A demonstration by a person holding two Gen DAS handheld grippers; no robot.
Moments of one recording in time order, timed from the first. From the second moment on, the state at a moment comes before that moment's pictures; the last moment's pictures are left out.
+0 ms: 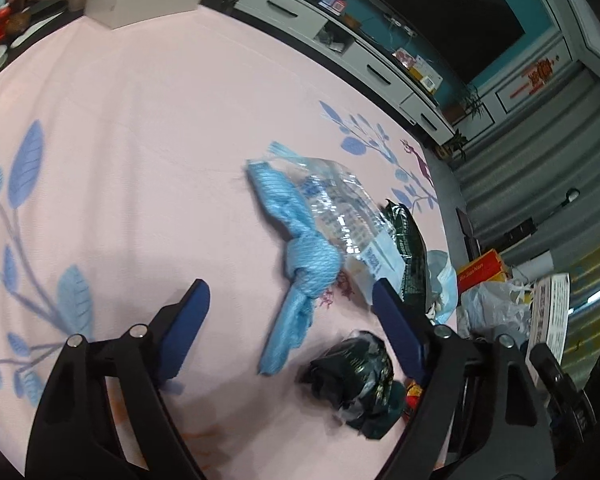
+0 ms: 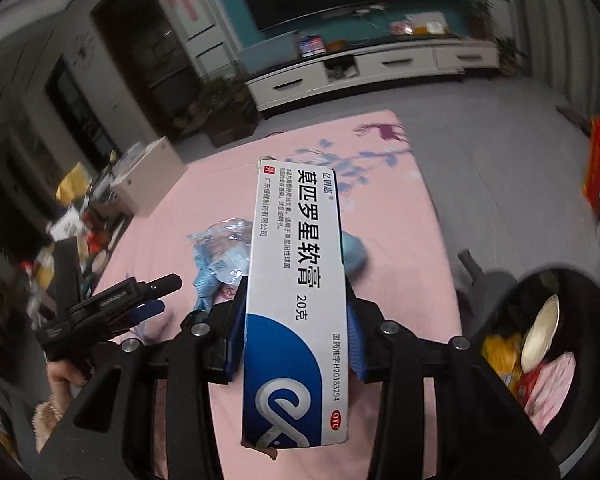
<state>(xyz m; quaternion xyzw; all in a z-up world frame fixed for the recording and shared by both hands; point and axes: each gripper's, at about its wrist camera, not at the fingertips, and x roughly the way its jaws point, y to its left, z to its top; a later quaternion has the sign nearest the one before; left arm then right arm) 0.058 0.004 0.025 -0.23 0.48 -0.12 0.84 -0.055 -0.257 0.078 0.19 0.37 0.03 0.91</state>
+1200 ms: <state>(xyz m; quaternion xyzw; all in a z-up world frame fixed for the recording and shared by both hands) 0.000 -0.001 0.094 -0.25 0.36 -0.15 0.88 -0.062 -0.291 0.065 0.22 0.37 0.00 0.90</state>
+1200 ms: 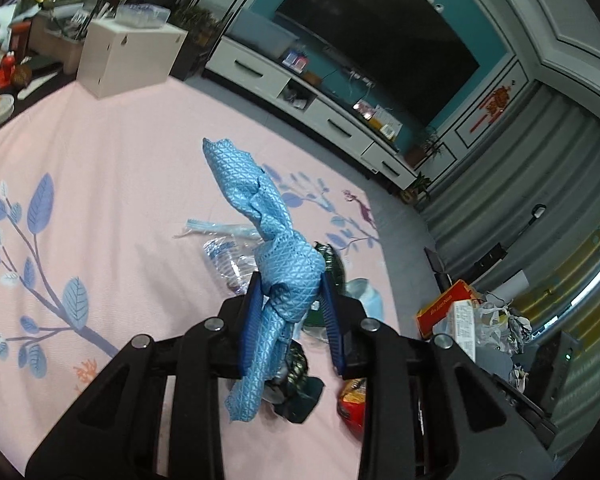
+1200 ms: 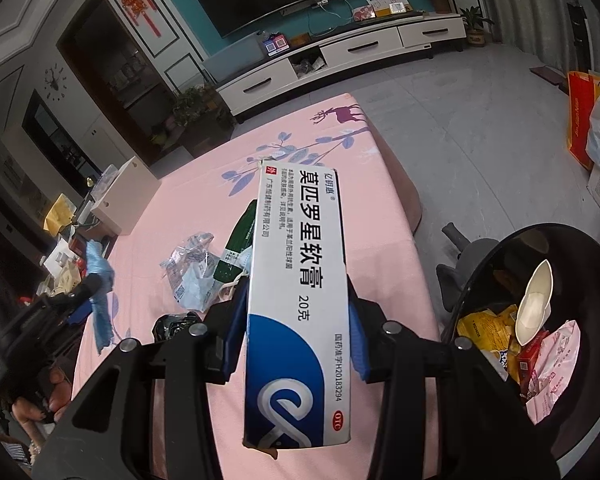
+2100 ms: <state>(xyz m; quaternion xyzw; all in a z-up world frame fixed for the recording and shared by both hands) -0.073 -0.128 0.145 -0.12 0.30 -0.26 0.91 -0.126 -0.341 0.118 0.25 0.27 -0.04 0.93</state>
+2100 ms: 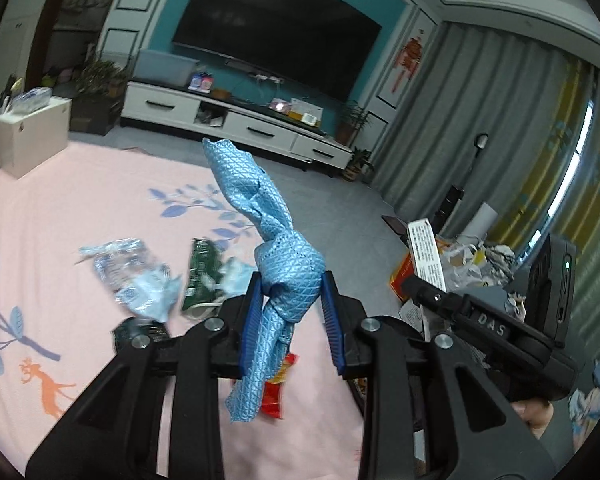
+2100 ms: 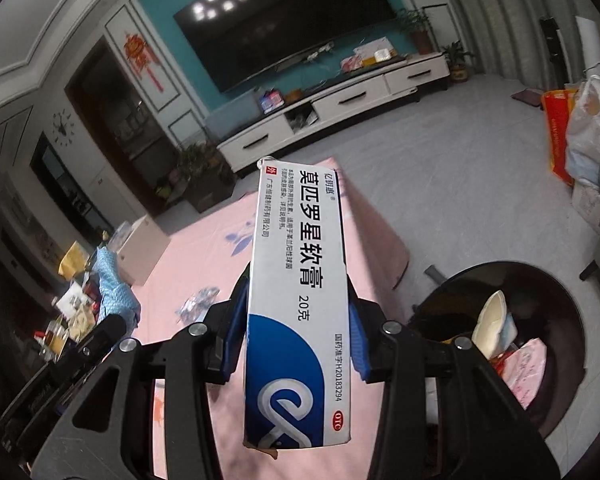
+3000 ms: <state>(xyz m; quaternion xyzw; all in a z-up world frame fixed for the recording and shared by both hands) -0.084 -0.314 0.073 -0.05 0.41 -0.36 0.83 -0.178 -0.447 0.083 0.32 0.26 -0.21 0.88</state>
